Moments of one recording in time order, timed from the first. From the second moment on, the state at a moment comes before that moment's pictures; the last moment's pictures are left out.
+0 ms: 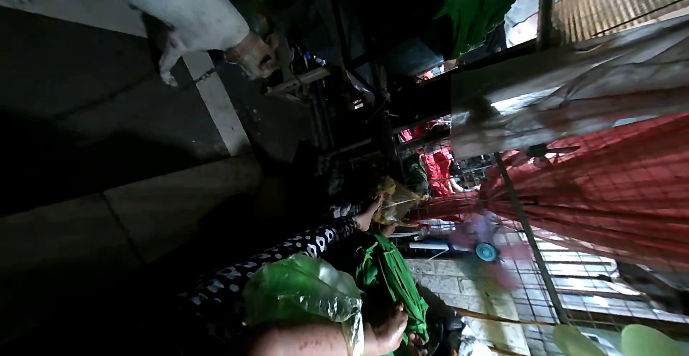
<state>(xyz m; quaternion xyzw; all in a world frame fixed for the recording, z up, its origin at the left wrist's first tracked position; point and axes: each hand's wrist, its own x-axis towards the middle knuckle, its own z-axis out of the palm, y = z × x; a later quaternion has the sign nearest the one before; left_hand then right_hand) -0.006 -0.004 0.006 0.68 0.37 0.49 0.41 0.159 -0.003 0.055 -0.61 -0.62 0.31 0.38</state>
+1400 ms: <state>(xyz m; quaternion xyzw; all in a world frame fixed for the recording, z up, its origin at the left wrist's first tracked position) -0.018 0.013 -0.034 0.65 0.48 0.46 0.36 0.202 0.036 0.001 -0.45 -0.71 0.31 0.44</state>
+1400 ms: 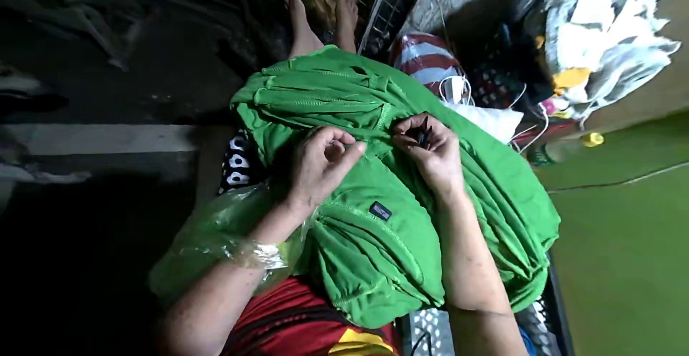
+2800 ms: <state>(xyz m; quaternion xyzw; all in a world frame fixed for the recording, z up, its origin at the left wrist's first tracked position) -0.019 0.007 -0.050 0.68 0.42 0.54 0.27 0.180 0.023 -0.008 -0.41 -0.86 0.00 0.30</state>
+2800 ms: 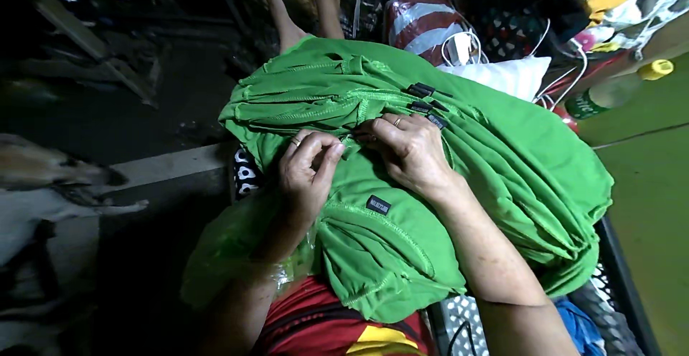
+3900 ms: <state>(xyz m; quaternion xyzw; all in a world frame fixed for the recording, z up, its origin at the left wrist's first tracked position) -0.006 0.009 -0.041 0.74 0.43 0.50 0.17 0.195 0.029 0.002 -0.44 -0.76 0.29 0.39</state>
